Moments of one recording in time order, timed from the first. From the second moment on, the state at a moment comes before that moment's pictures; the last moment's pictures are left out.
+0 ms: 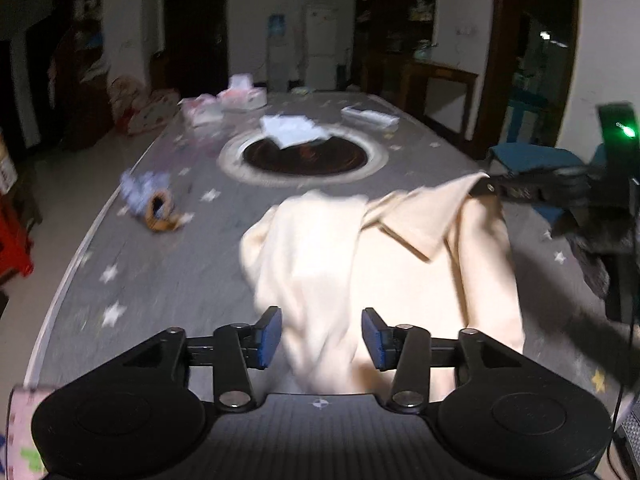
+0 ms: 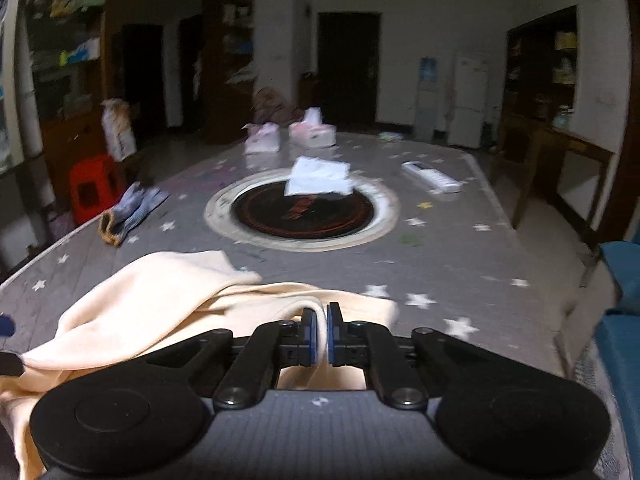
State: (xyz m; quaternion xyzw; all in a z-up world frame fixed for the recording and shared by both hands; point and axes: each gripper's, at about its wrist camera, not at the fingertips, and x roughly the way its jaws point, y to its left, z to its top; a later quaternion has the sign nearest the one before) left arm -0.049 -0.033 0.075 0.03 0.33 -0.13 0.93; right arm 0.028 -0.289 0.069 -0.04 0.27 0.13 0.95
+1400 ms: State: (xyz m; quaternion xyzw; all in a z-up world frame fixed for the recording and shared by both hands) left arm 0.094 -0.121 0.036 0.12 0.35 -0.12 0.92; right arm -0.112 -0.446 0.056 0.08 0.32 0.01 0.94
